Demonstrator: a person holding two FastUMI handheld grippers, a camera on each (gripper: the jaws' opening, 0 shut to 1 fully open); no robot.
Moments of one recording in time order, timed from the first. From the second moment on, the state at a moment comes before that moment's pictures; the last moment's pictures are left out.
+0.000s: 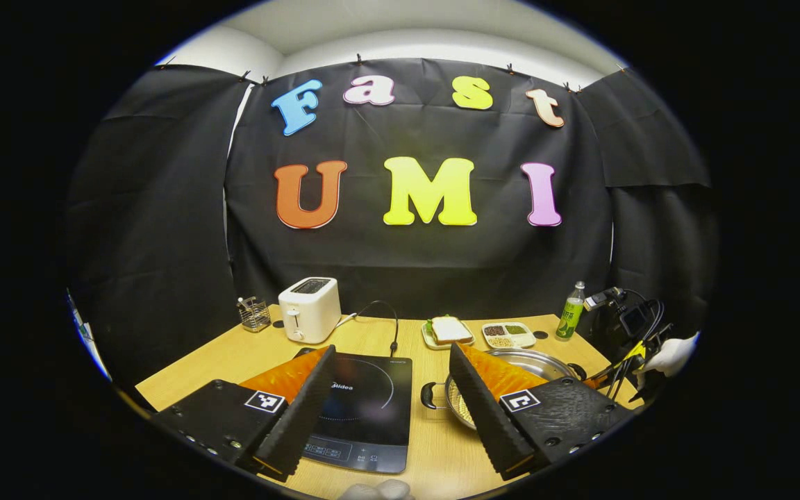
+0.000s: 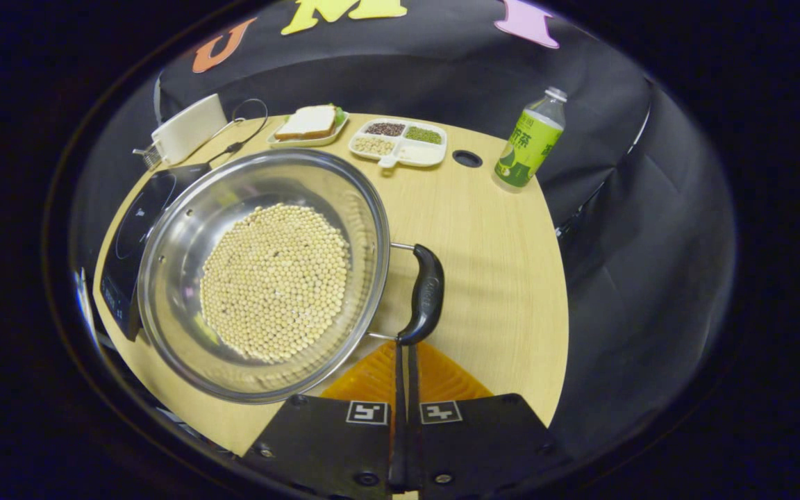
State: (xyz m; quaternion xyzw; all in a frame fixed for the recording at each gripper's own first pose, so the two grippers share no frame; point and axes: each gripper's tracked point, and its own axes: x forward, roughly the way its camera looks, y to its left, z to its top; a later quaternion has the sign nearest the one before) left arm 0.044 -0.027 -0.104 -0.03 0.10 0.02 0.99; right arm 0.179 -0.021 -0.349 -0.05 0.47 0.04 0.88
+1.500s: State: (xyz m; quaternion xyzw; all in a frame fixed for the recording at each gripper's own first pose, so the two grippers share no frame) left arm 0.091 -0.089 -0.213 -0.02 0.22 -0.04 0.97; right arm 0.136 -0.018 -0.301 0.00 0.38 0.04 0.93
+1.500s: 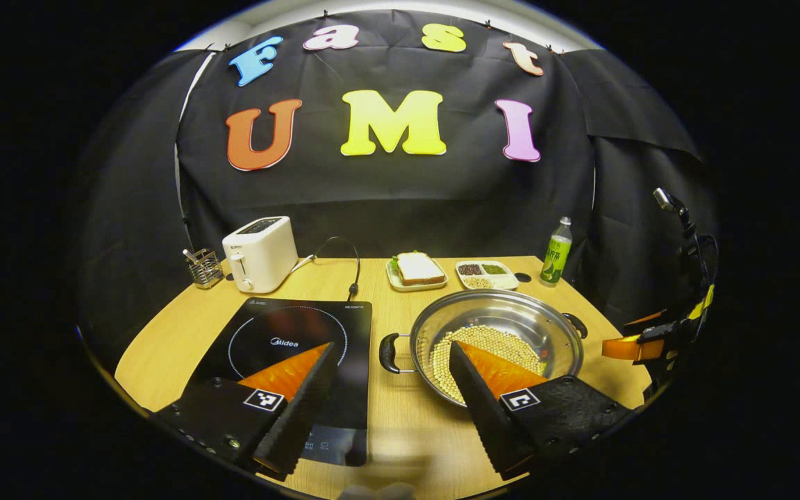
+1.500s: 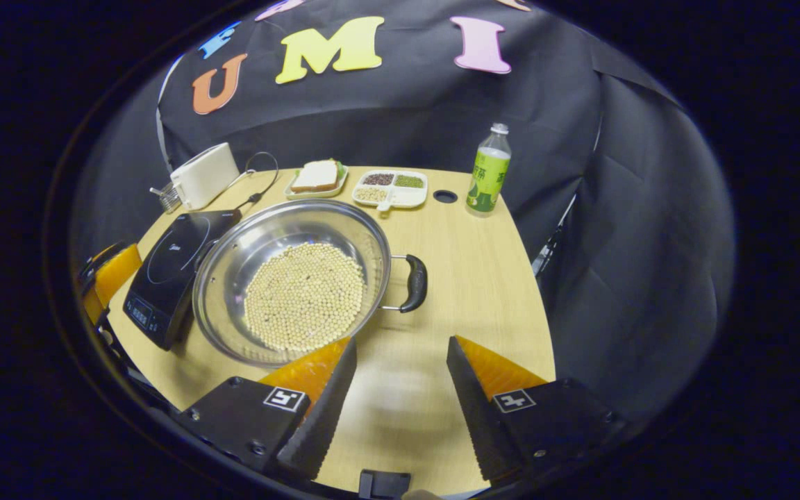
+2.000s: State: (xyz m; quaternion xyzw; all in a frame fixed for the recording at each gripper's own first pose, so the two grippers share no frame) left arm 0.156 -0.097 -0.294 0.00 0.30 -0.02 0.95; right arm 0.220 -0.011 -0.334 -0.02 0.40 0.06 0.91
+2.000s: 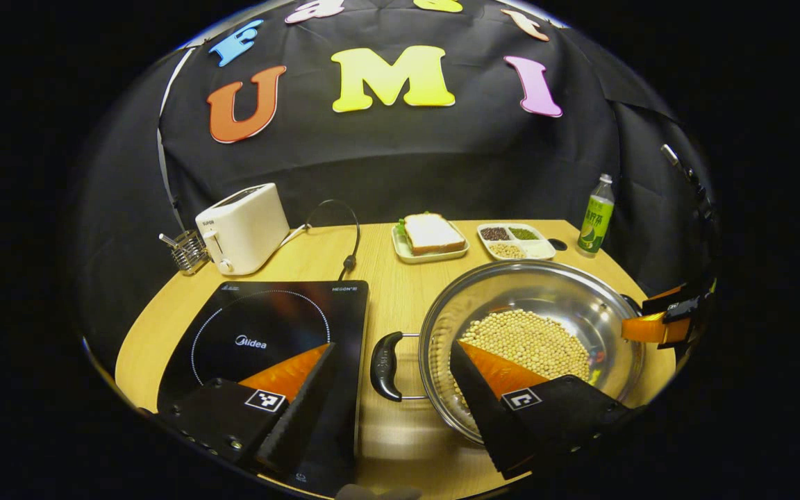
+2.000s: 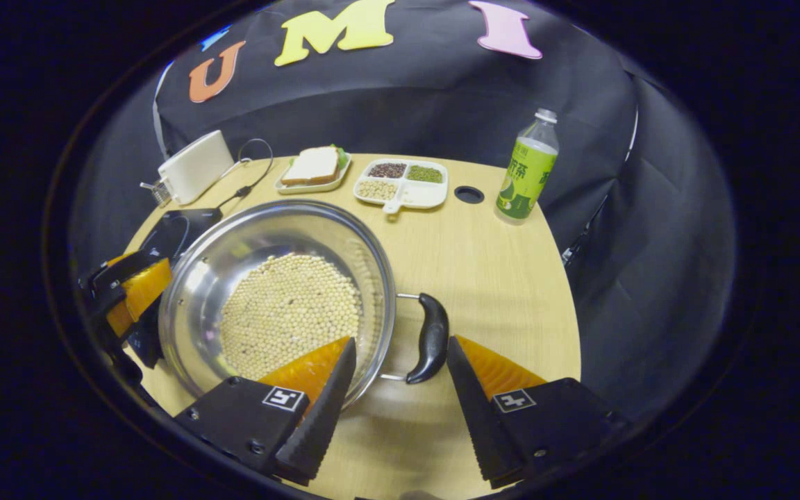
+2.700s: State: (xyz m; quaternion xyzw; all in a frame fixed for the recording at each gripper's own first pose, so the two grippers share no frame) left arm 0.173 -0.106 -0.341 0.02 0.38 -0.02 0.92; right arm 0.243 -0.007 -0.361 0.02 0.45 0.06 0.89
